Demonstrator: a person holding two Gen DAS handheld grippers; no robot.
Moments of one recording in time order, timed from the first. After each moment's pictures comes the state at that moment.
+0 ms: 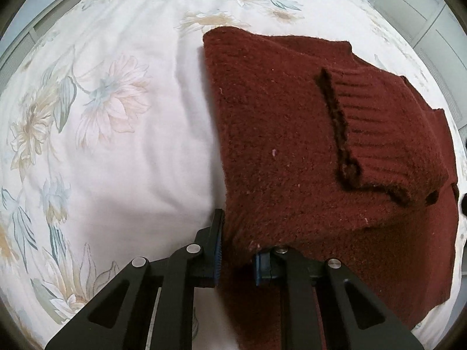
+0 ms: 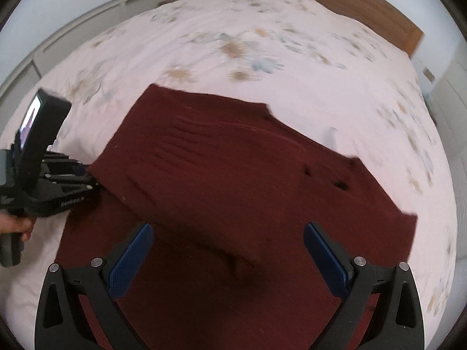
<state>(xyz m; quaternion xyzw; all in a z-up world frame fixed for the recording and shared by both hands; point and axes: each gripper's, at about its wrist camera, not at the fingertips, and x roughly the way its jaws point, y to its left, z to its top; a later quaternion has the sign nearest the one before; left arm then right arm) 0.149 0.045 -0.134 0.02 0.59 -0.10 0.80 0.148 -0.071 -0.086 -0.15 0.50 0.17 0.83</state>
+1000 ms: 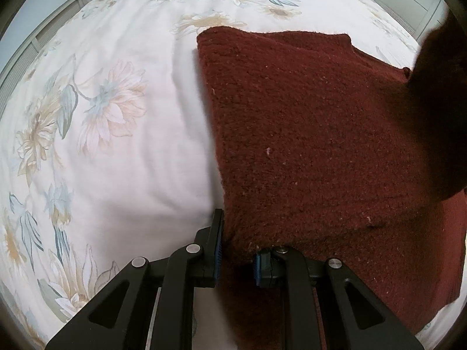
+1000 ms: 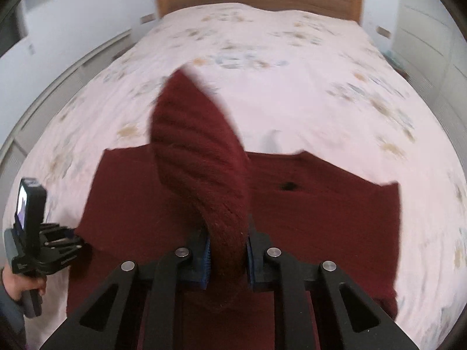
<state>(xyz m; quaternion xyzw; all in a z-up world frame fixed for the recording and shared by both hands) 0.156 0.035 -0.147 0.04 0.59 -0.09 0.80 0.162 -0.190 -0.066 0.03 0.47 0.09 0.88</state>
